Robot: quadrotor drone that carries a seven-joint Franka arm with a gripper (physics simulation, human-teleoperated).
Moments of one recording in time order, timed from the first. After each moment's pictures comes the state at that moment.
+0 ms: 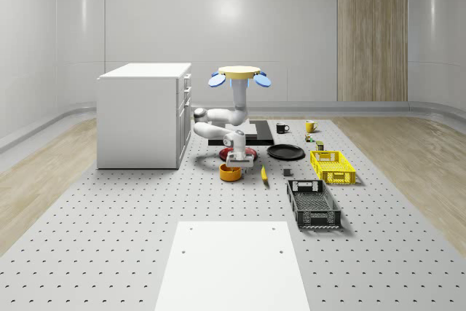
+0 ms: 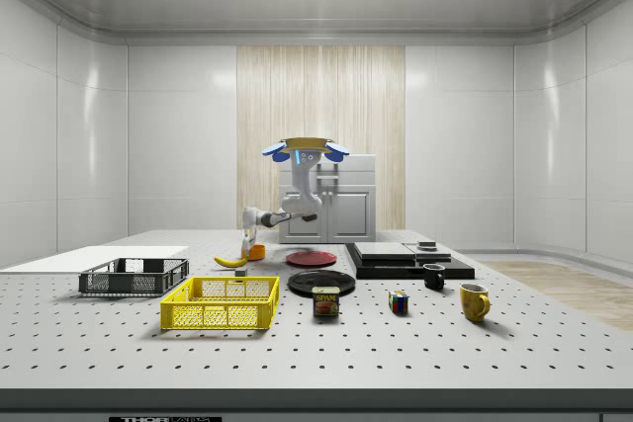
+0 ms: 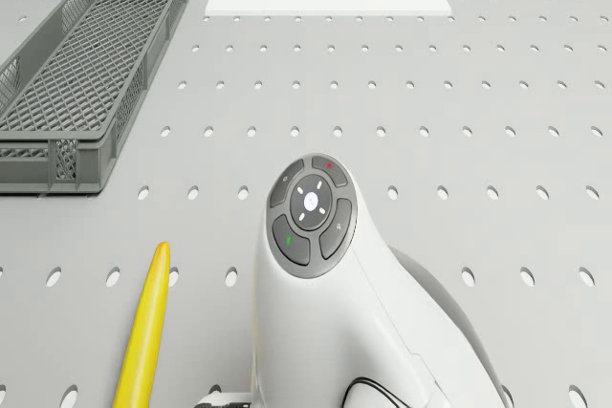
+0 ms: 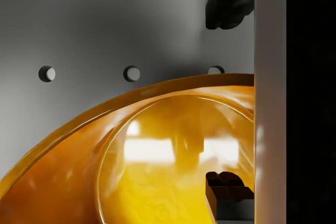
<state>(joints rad) -1.22 -1.51 1.23 -2.79 -1.91 1.63 1.68</state>
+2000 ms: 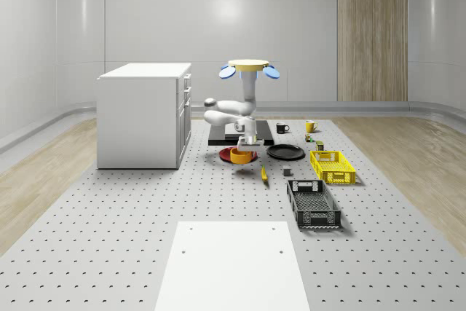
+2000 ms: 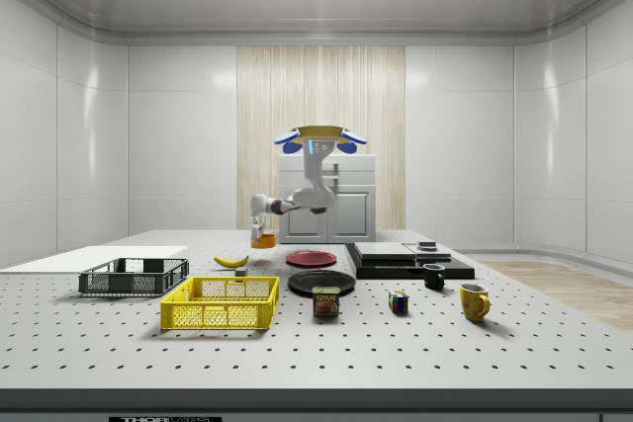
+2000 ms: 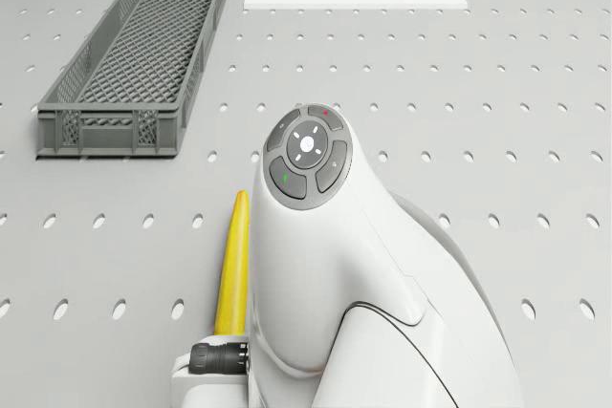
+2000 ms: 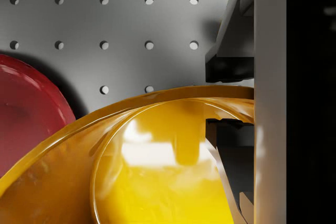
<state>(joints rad) -1.23 -1.53 1.36 -2.81 -1.78 1.60 1.69</state>
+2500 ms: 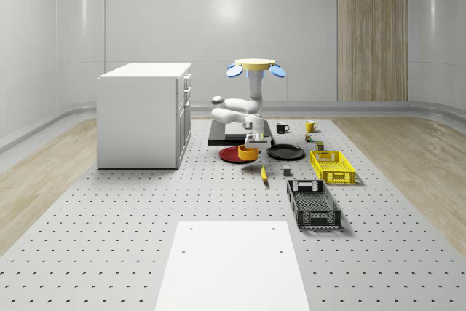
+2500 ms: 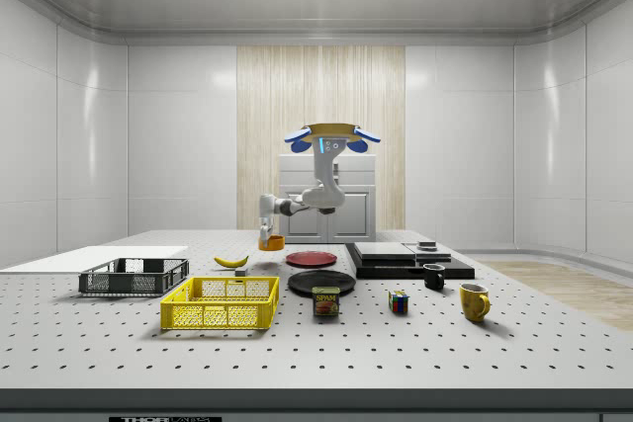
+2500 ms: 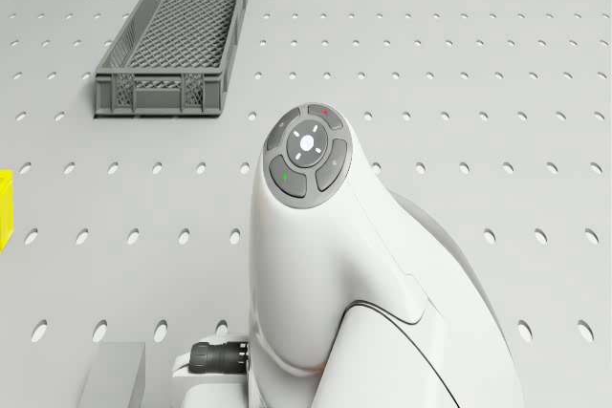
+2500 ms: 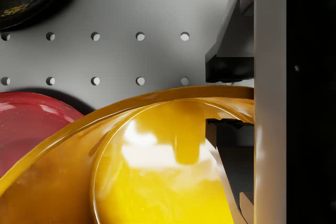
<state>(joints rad) -1.23 -1.54 1.36 -2.81 -1.78 1.61 1.69</state>
